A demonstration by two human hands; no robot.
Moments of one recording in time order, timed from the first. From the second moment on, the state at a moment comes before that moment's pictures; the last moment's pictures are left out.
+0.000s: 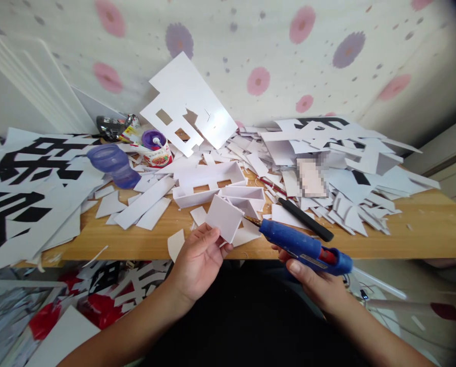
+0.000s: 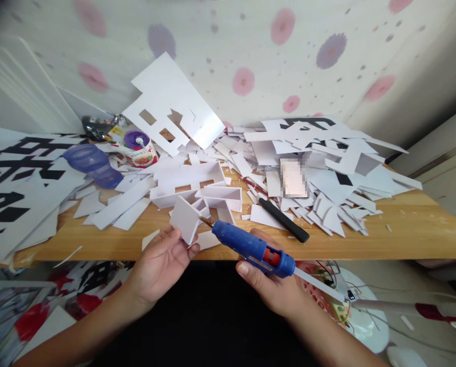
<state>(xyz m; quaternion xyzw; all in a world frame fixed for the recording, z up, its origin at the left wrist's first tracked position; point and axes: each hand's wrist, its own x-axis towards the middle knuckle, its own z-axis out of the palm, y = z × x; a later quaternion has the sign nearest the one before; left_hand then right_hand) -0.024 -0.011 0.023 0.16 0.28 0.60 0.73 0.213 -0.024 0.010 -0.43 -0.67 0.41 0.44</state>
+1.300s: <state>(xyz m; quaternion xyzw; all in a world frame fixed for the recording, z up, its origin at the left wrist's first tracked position) -0.022 -0.009 0.025 0.14 0.27 0.61 0.73 0.196 -0.022 0.037 -0.38 -0.76 0.35 0.39</state>
